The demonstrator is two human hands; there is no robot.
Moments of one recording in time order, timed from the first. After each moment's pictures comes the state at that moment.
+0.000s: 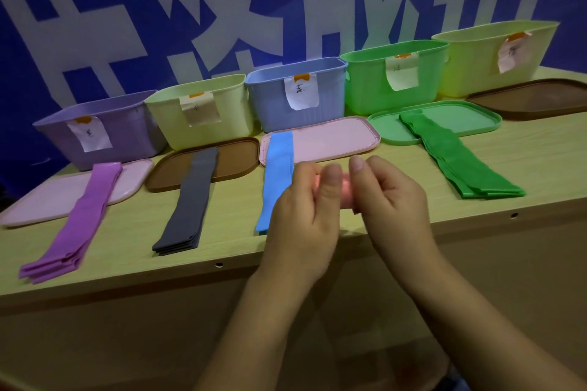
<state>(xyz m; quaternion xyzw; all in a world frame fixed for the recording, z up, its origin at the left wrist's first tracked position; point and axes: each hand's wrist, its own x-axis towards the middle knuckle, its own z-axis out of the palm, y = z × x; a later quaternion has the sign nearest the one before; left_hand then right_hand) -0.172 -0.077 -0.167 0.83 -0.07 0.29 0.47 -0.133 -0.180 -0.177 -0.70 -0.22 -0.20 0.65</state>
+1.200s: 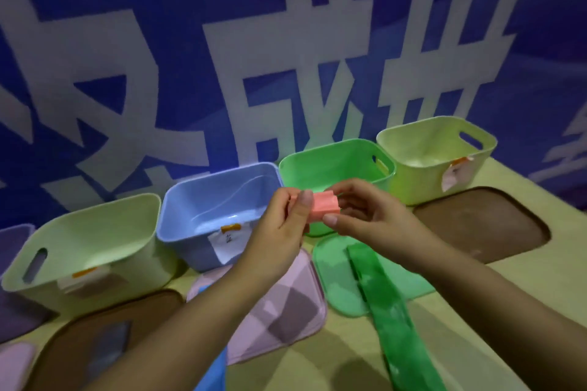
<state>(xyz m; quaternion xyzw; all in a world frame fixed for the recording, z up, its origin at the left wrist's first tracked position) 0.118 -0.089 0.000 0.79 -0.06 0.07 0.61 0.145 -0.252 0.002 -0.70 -0.23 0.06 0.67</state>
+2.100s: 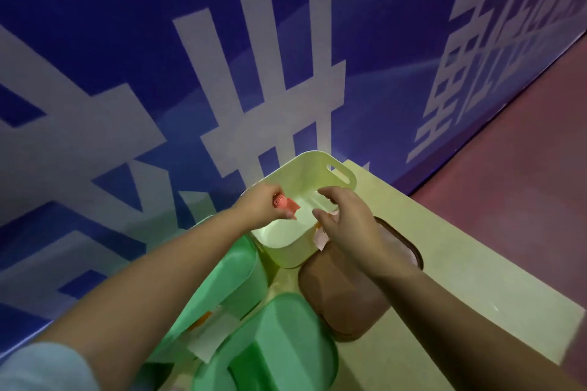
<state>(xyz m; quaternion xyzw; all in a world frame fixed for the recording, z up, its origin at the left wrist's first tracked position) 0.431 -0.313 0.001 0.96 -0.22 -0.14 0.14 0.317 -0.465 -0.012 -0.90 0.08 -0.12 0.42</state>
